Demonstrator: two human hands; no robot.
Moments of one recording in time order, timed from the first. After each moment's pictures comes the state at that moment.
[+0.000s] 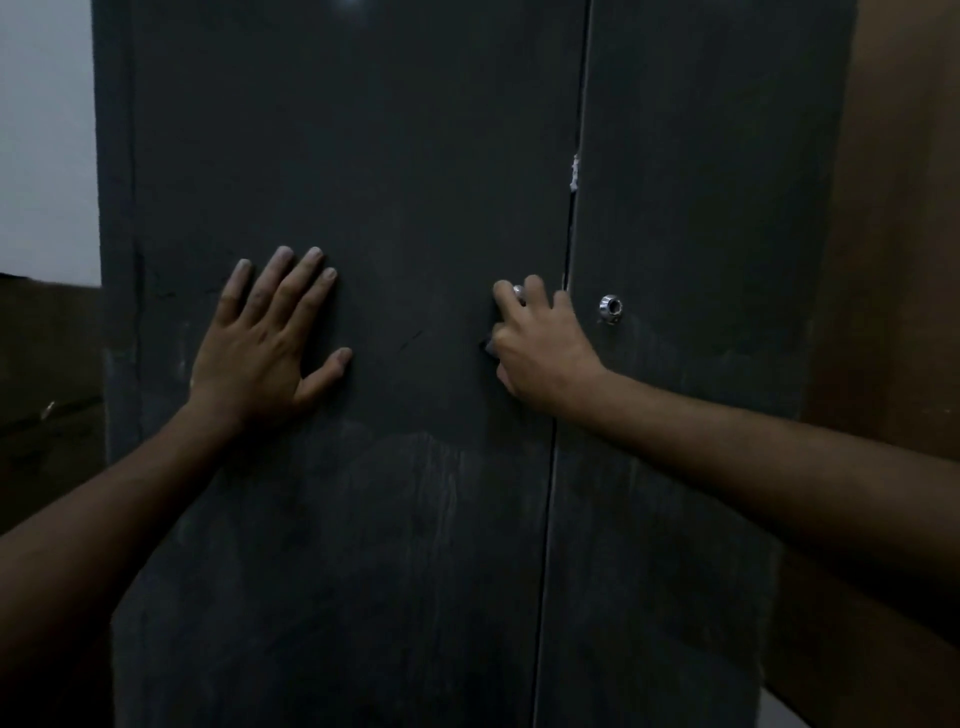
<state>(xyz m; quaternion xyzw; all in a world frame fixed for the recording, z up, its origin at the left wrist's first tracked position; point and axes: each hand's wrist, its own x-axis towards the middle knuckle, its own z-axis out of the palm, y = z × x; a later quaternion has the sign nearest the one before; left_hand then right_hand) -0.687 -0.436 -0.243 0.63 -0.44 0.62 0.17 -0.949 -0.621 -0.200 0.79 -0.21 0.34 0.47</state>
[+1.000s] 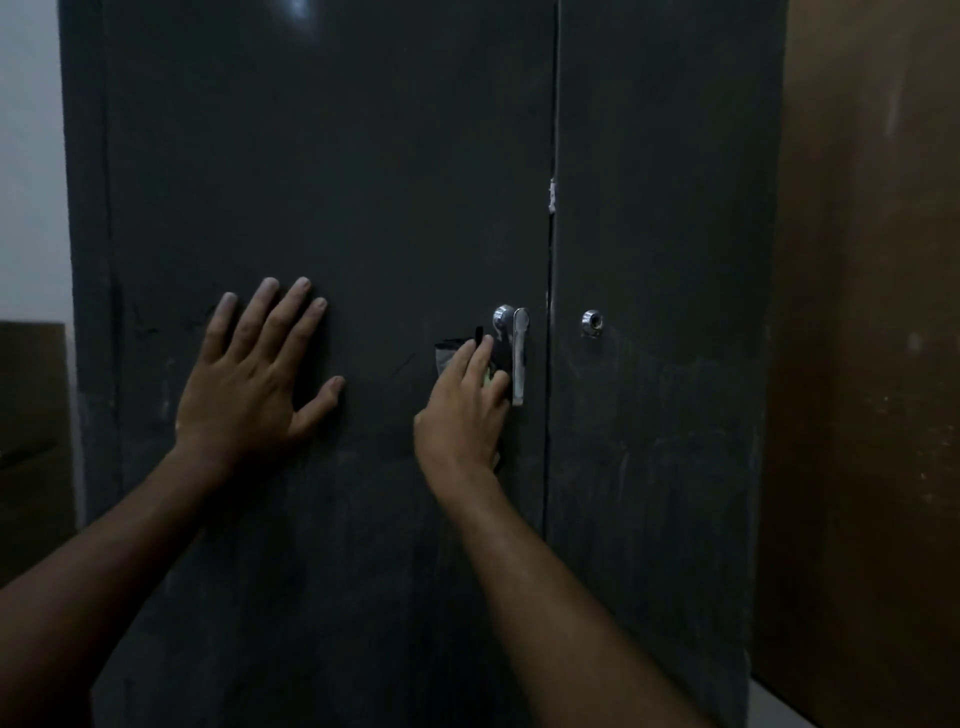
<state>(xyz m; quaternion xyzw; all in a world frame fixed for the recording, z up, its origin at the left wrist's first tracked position) -0.685 -0.436 -0.243 0.62 -0.45 0.62 0.18 -0.860 -0.558 -0.261 0.78 -0.40 0.49 0.02</state>
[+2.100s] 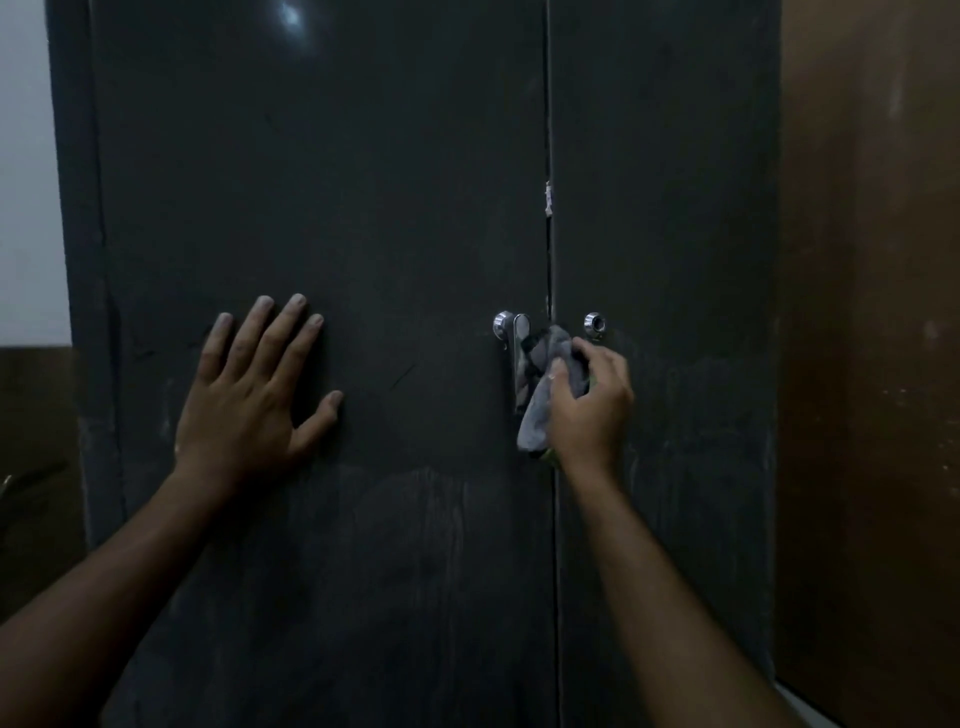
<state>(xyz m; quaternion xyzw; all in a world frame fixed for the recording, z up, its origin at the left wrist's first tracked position) -0.684 -0.437 -0.246 0.61 -0.45 0.63 0.20 -0.947 -0.645 -0.261 0.57 -0.22 0.78 -0.14</state>
